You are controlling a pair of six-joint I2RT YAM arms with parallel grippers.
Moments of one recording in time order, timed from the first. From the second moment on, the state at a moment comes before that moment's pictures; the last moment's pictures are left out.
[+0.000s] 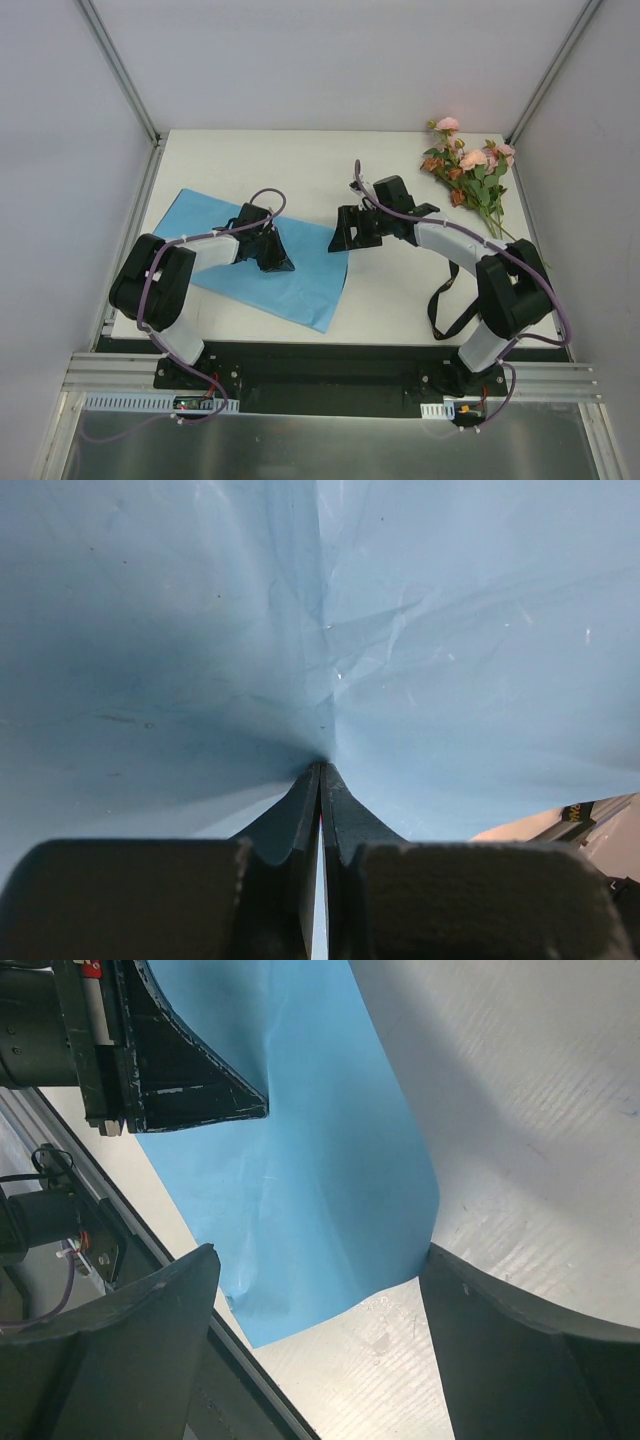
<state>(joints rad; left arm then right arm) -0.39 1.65 0.78 -0.18 0.31 -0.72 0.53 1.66 1.09 -0.30 -0.53 0.34</state>
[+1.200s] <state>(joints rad) -0.39 1.65 0.76 -0.16 0.33 -0.71 0.53 1.60 0.93 -0.04 -0.56 0.68</state>
